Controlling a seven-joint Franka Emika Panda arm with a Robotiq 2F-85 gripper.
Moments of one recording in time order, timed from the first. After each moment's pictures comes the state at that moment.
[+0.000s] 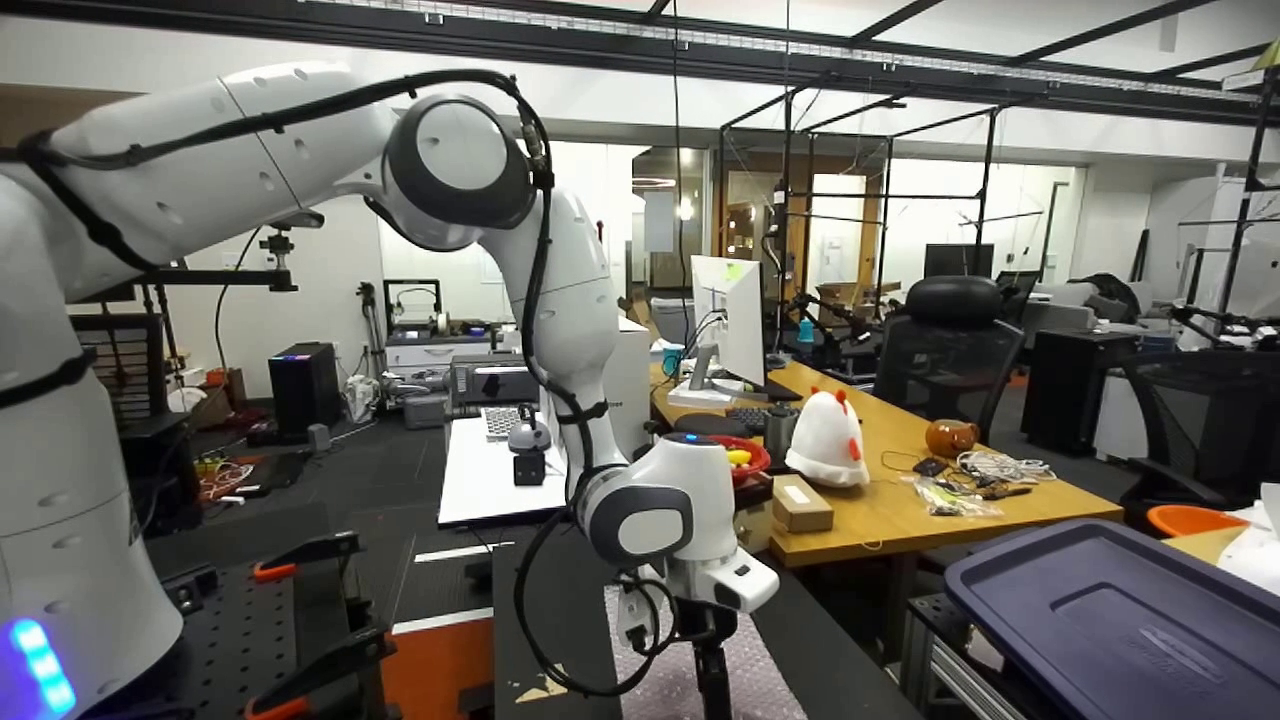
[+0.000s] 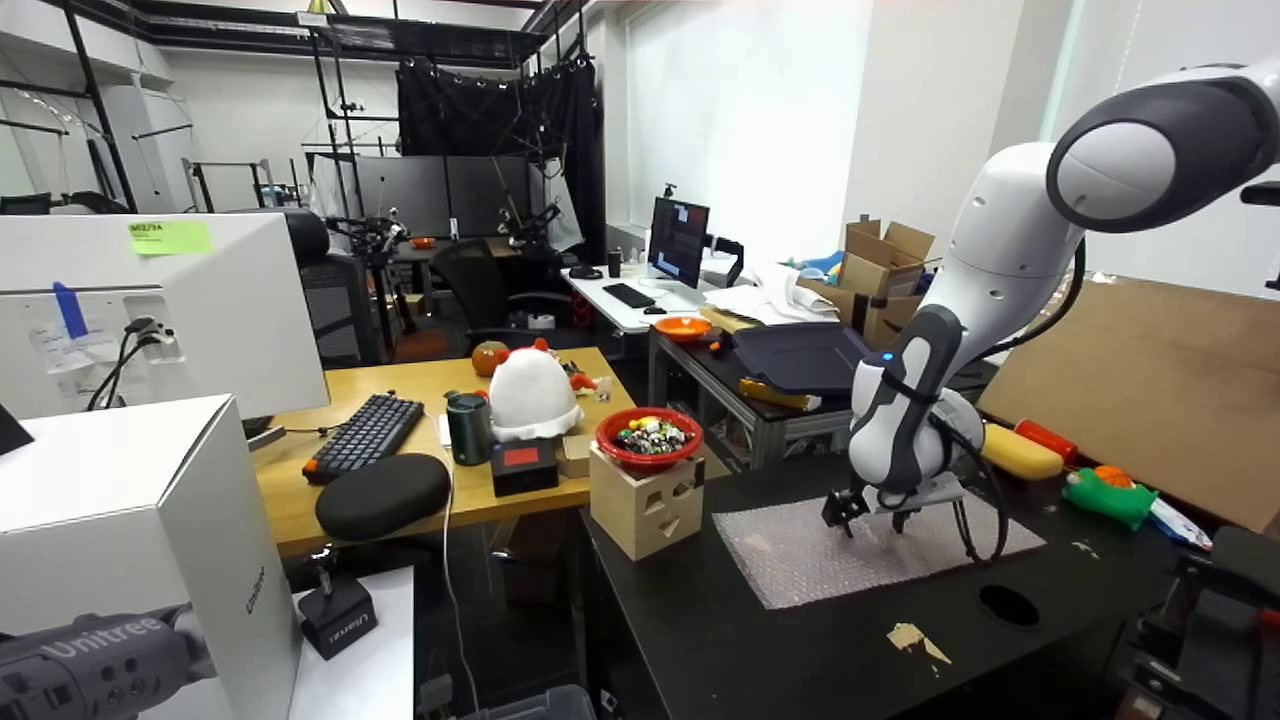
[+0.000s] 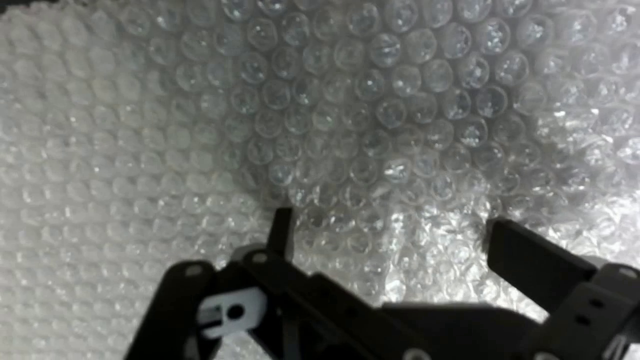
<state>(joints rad) -0.03 1.14 -0.23 -1.82 0.16 2.97 0.30</state>
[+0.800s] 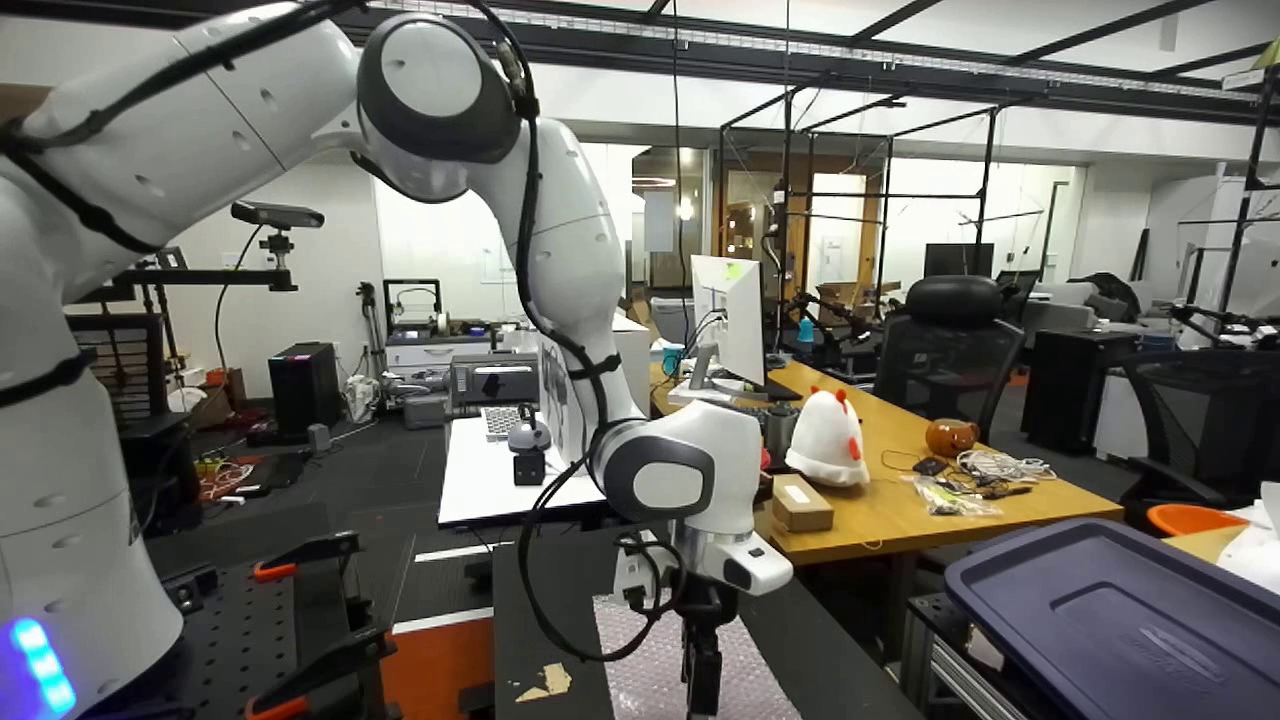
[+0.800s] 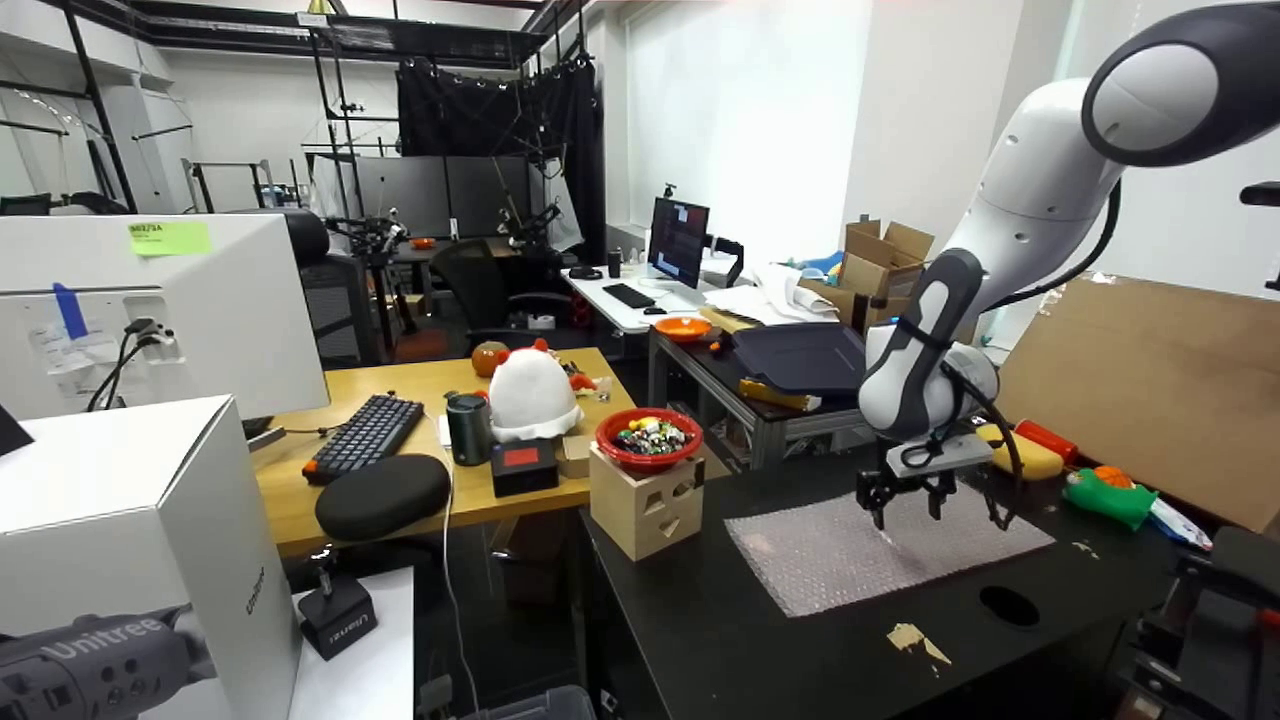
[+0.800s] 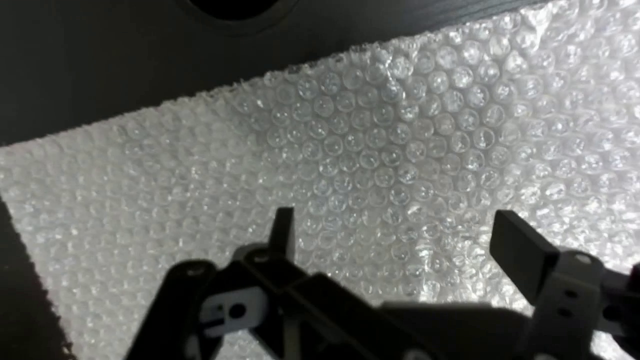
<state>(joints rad) -0.06 0.97 -0.25 -1.90 0.16 2.71 0.26</state>
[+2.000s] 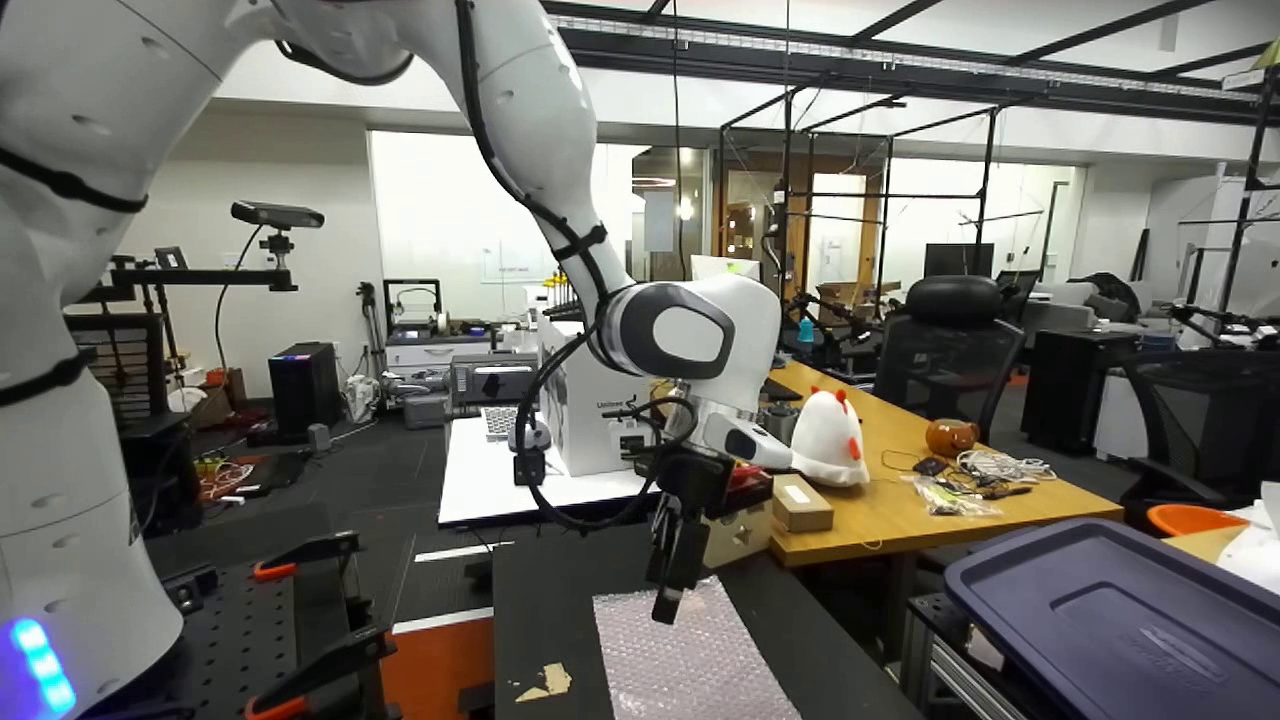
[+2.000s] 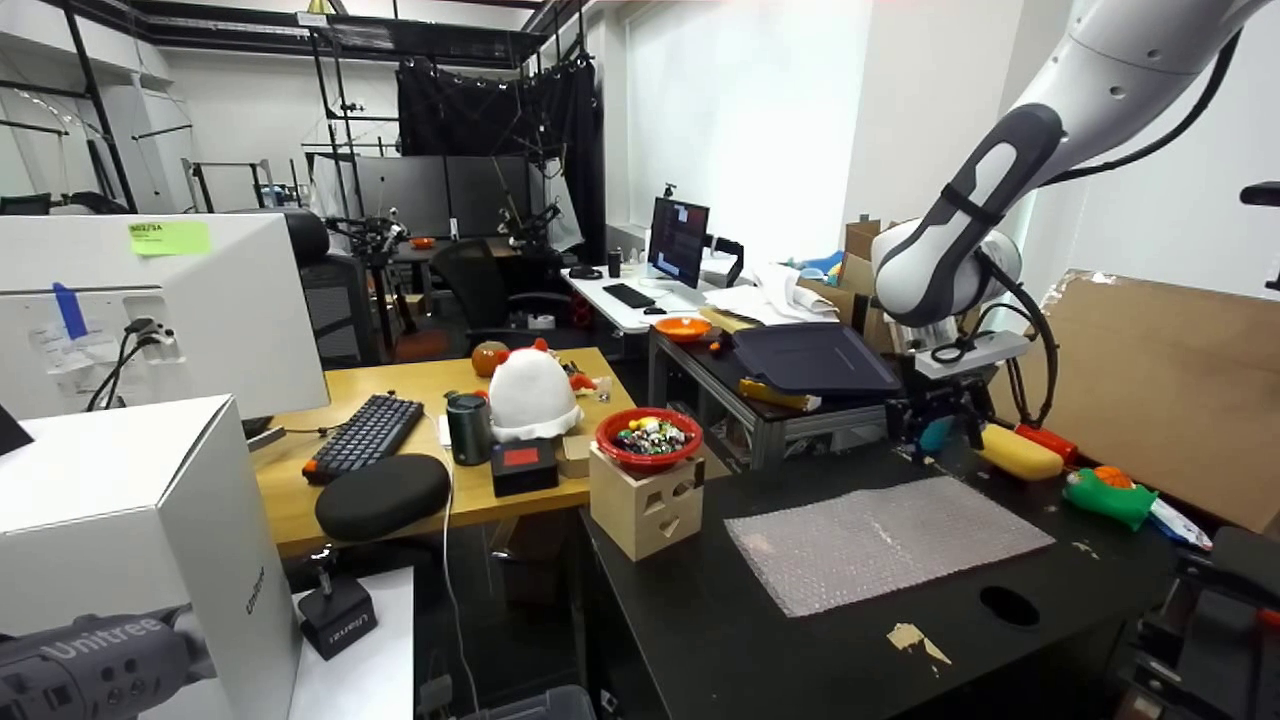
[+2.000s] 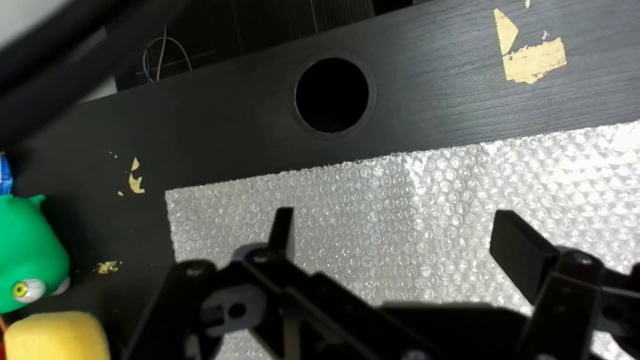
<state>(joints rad) -0.08 0.61 -0.25 -2.03 -0.01 2.30 0.26</state>
